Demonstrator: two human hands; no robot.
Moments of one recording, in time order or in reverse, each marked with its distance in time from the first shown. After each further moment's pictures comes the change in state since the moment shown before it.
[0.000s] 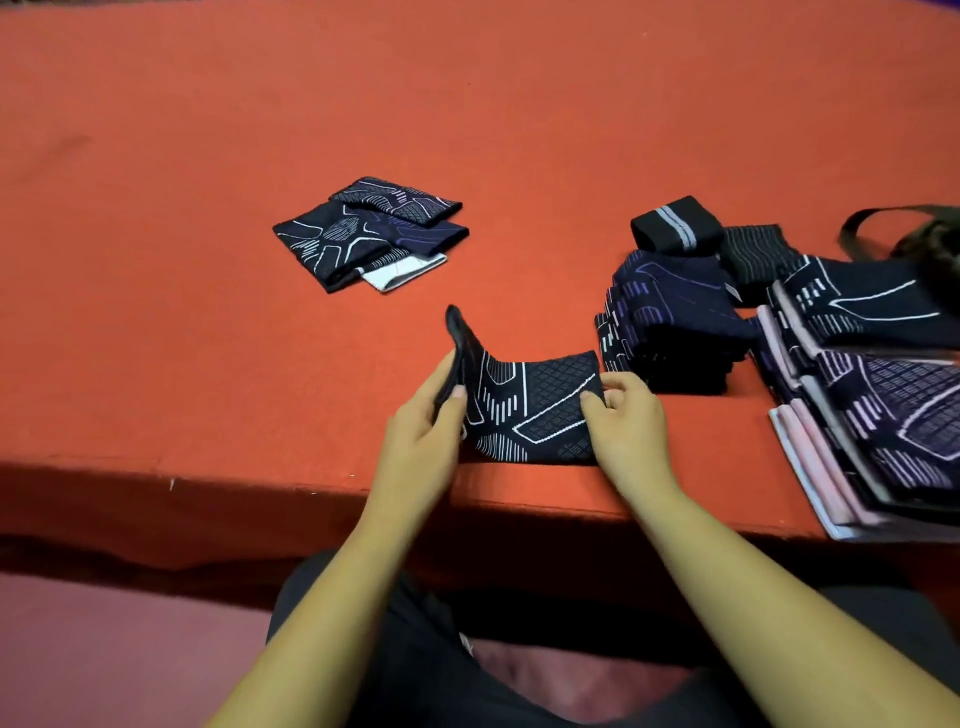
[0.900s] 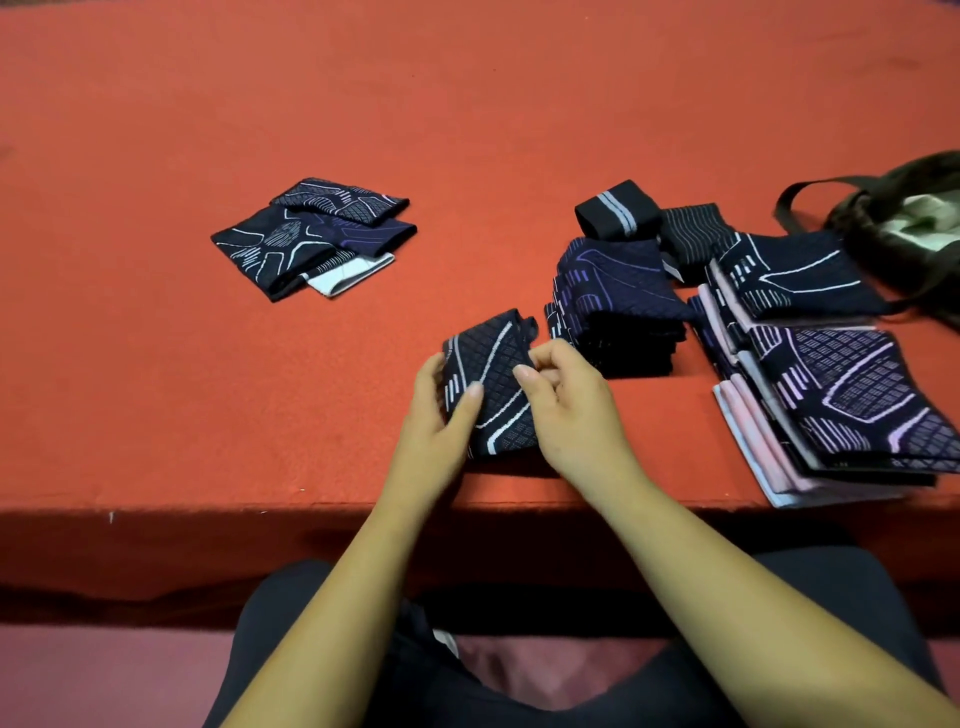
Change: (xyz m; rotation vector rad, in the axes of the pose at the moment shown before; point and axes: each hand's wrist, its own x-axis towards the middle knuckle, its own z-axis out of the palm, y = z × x) left_hand 0.016 -0.016 0.051 0.039 -0.078 -0.049; right_hand -0.026 -0.044 -0.024 0.111 -0.152 -0.284
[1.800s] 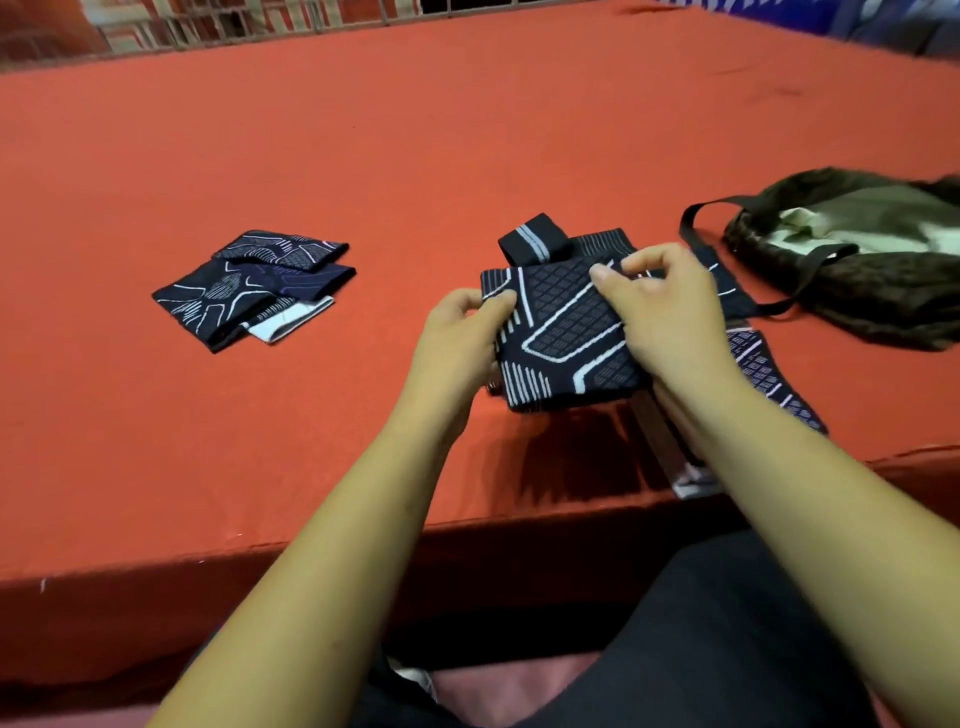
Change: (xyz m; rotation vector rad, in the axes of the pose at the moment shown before) left_hand 0.026 0.148 0.071 -0.363 -0.127 -0.145; right_hand 0.043 -0.039 -0.143 0.021 0.402 0.118
